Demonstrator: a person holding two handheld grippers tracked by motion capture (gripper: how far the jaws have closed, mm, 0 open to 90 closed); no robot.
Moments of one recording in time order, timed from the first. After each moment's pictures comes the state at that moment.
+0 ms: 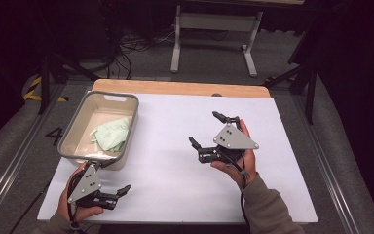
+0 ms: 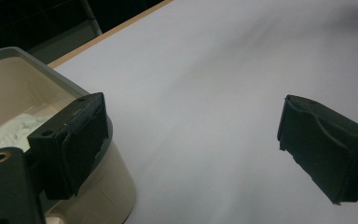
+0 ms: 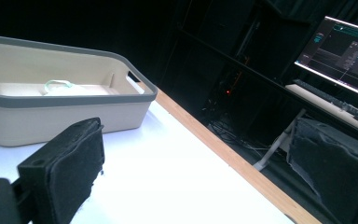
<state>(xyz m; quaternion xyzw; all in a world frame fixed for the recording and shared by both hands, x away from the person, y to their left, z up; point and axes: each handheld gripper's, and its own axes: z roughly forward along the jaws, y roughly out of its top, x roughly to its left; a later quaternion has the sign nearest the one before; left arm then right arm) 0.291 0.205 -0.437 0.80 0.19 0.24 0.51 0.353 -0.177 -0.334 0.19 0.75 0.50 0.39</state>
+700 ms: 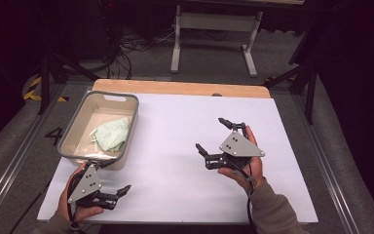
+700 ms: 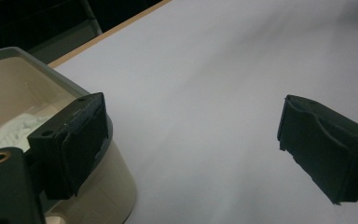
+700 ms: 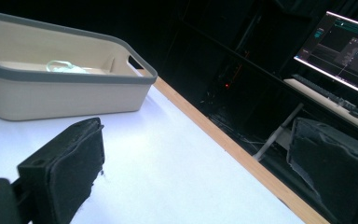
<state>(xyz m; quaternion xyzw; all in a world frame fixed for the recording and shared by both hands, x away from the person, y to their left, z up) 0.290 0.204 -0.437 0.81 0.19 0.25 0.50 0.343 -0.194 -0.345 0.18 0.76 0.49 0.40</state>
